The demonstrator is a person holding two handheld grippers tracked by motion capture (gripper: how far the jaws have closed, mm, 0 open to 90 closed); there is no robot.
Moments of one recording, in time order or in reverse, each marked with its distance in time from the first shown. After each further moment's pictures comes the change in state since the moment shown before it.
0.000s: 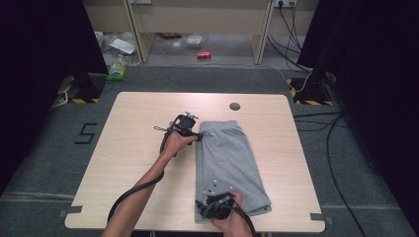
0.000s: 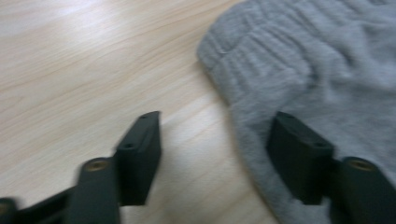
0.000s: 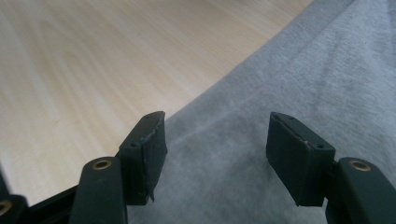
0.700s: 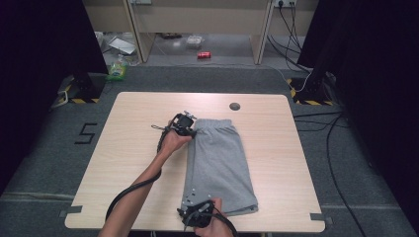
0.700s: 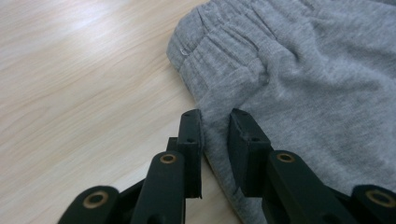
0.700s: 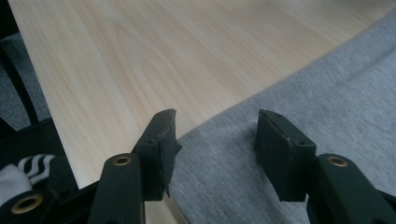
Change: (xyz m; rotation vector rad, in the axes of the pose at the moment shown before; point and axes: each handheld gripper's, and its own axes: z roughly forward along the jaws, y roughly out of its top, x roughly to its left) left arm 0.016 -0.003 -0.007 0.017 0.048 0.057; right arm 0.046 0.018 0.034 -0.017 0.102 -0.079
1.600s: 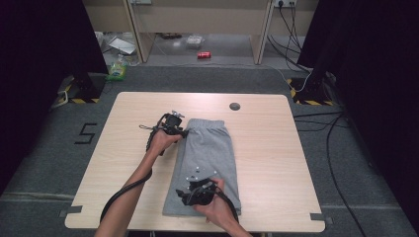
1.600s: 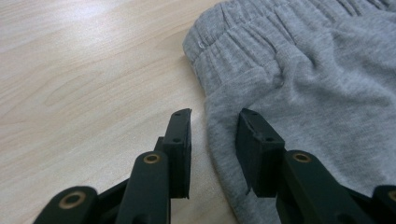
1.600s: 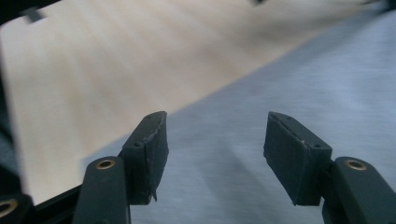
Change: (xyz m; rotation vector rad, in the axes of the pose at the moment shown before) left arm 0.030 -0.018 -0.007 -0.042 -0.030 -0.087; right arm -0.055 0.032 -0.007 -0.075 0.006 0.106
